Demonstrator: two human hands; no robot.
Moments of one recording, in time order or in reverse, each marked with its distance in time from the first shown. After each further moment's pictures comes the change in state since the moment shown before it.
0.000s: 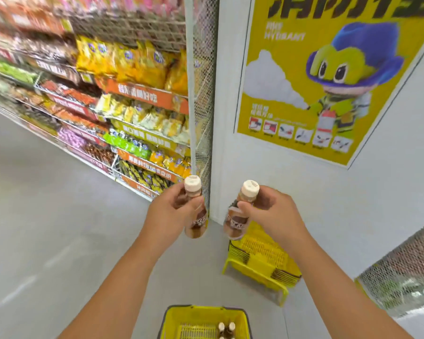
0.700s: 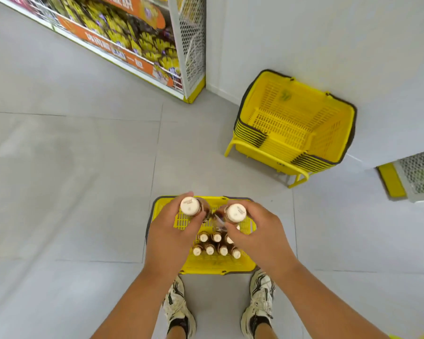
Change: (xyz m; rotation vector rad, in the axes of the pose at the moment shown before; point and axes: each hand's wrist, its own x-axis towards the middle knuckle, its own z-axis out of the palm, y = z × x) left_hand -0.091 -0.435 0.126 0.209 0.020 -0.417; right_hand -0.110 0.416 0.163 -0.140 -0.193 0.373
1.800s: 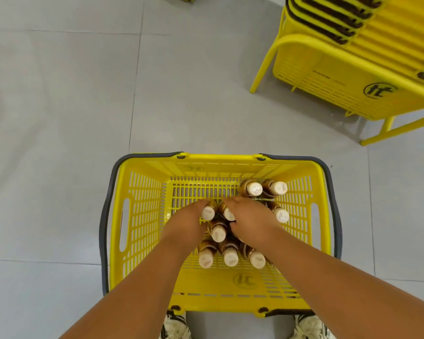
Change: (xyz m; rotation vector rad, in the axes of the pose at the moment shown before) left_hand 0.127 -0.410 0.162 0.651 -0.557 -0.111; right_hand 0.133 0.366 0.238 -0.811 -0.661 0.026
